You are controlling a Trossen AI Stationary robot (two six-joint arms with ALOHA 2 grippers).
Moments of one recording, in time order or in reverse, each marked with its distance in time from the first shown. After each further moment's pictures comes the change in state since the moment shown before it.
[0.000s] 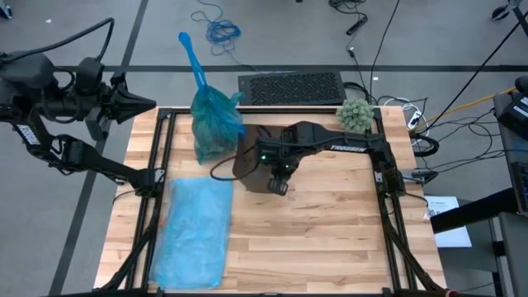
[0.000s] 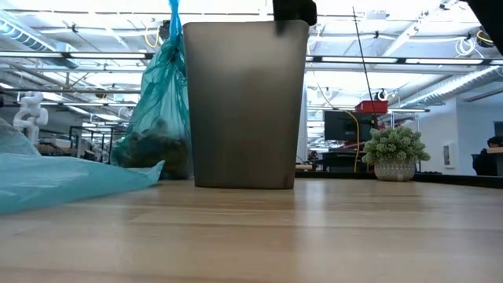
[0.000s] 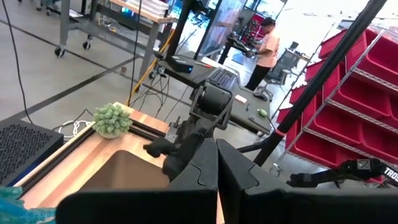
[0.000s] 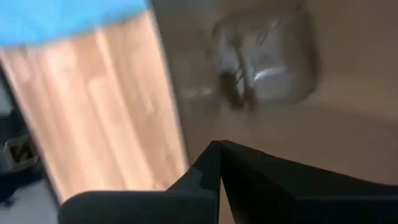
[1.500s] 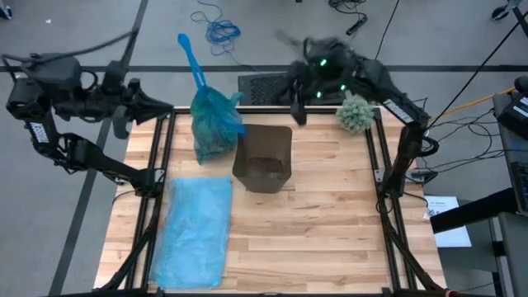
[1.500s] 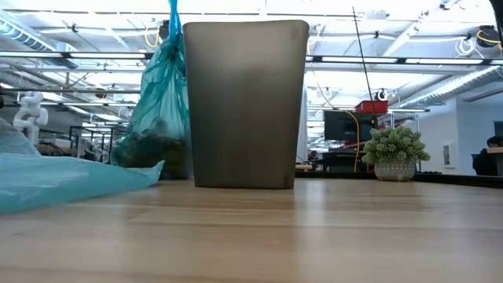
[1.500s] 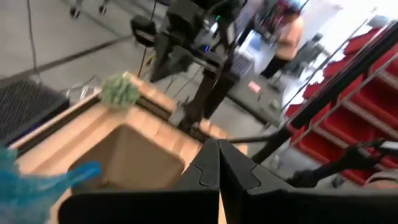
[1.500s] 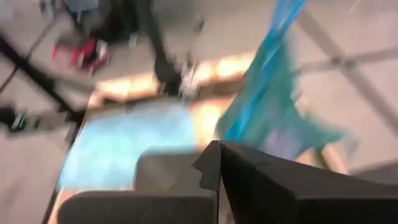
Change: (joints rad) left arm -0.001 0.072 0.000 -0.048 -0.027 -0.132; right arm -0.370 -0.272 0.032 0.468 -0.256 -0.346
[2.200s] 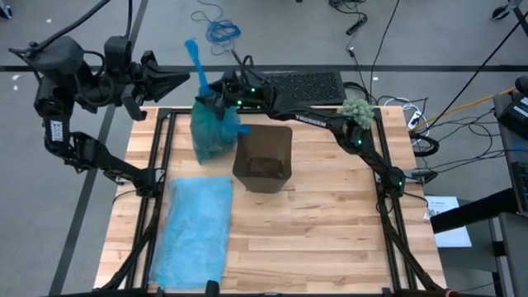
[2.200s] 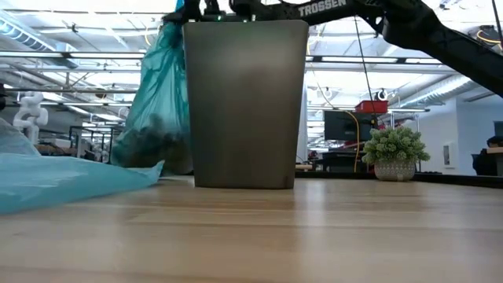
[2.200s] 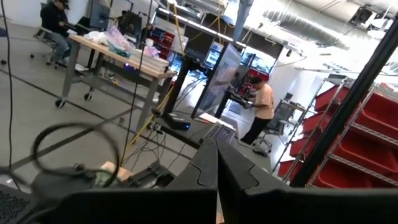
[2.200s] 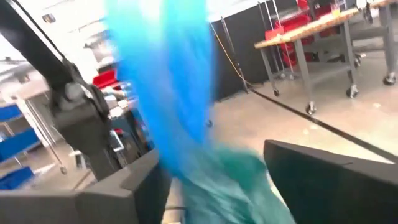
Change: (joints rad) left arm 0.054 0.049 0.000 0.418 -0.006 0.128; right arm -0.022 0.585 -0.003 1.252 0.021 0.407
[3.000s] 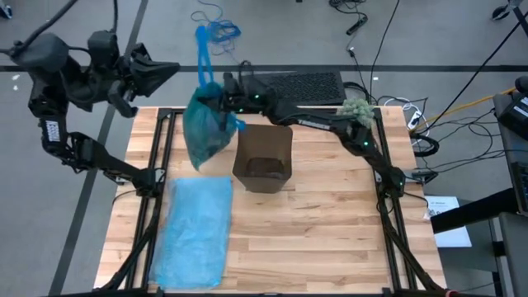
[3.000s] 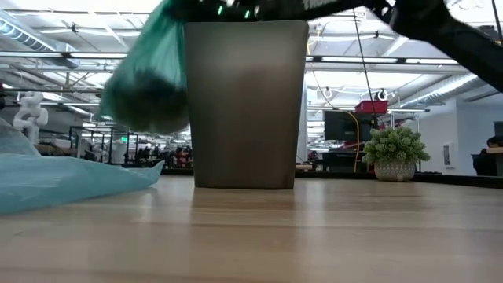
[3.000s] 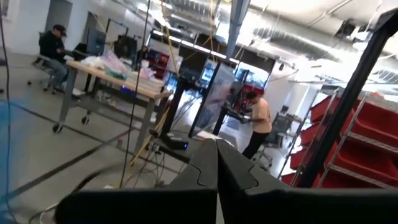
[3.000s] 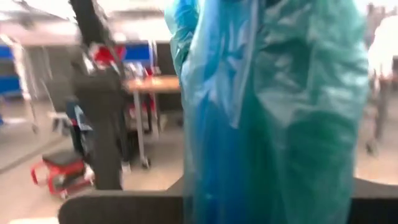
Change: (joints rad) left arm 0.000 -0.001 0.000 0.069 -0.004 0.051; right arm 0.035 -0.055 -0.127 0.127 -0.014 -0.325
